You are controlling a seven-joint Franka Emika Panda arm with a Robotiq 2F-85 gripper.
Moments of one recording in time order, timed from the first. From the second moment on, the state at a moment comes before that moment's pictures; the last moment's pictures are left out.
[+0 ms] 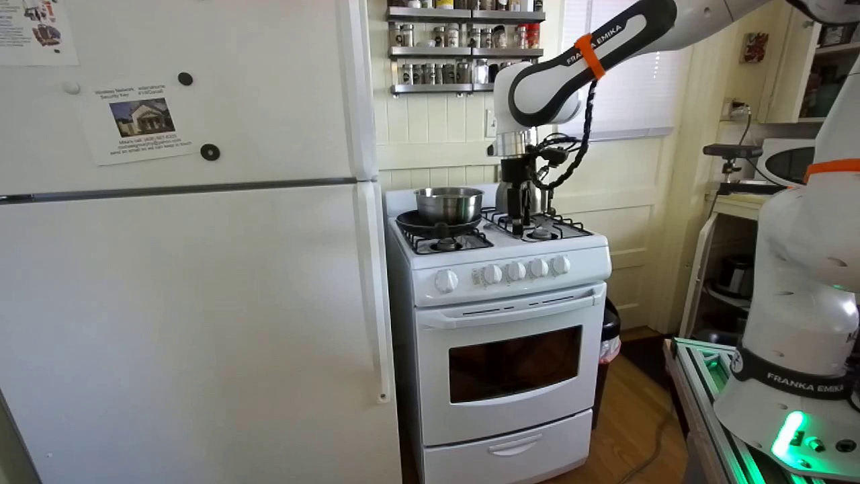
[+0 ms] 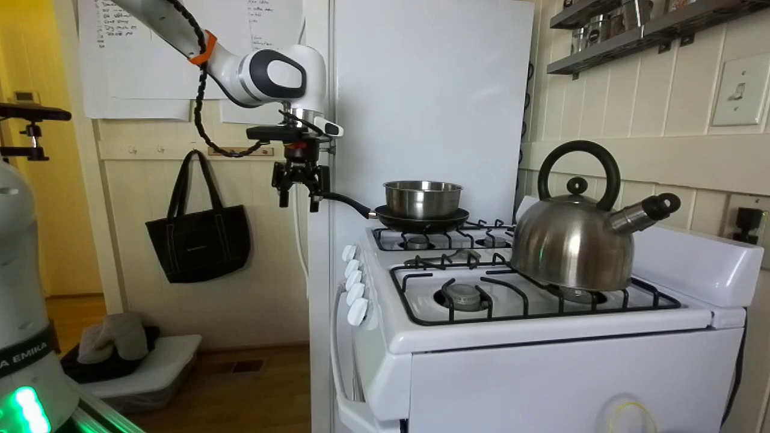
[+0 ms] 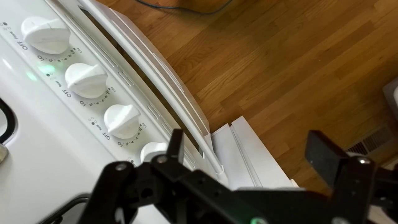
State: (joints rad) arm -0.10 -0.20 -0.22 -2.28 -0.07 1.99 -0.28
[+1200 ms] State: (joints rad) arm -0.10 -0.16 -0.19 -2.13 -0.07 2.21 -0.29
